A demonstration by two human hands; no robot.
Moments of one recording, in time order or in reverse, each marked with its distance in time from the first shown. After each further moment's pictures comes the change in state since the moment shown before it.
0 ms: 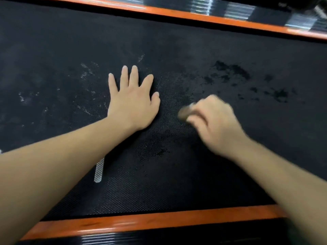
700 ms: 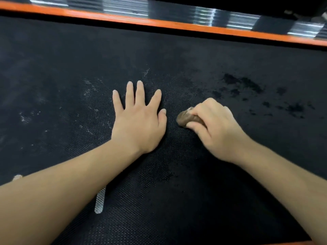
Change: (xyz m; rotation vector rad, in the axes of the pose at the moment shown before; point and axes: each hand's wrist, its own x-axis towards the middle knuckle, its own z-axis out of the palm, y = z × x) left_hand -0.002 0.000 0.002 0.027 0.015 0.003; right_hand 0.031 -0.003 0.007 0.081 -0.044 -0.082
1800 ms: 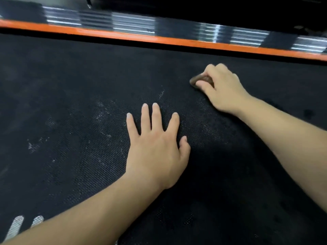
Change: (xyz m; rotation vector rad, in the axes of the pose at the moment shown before) left_hand 0.001 0.001 -0.001 -0.036 0.031 0.020; right_hand 0.158 0.067 0.004 -0.083 0.075 0.140
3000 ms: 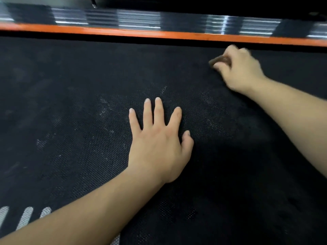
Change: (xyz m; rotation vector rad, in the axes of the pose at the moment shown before) left_hand 0.000 0.002 0.000 0.012 -0.024 -0.014; right_hand 0.017 0.028 -0.009 -0.048 0.070 0.251
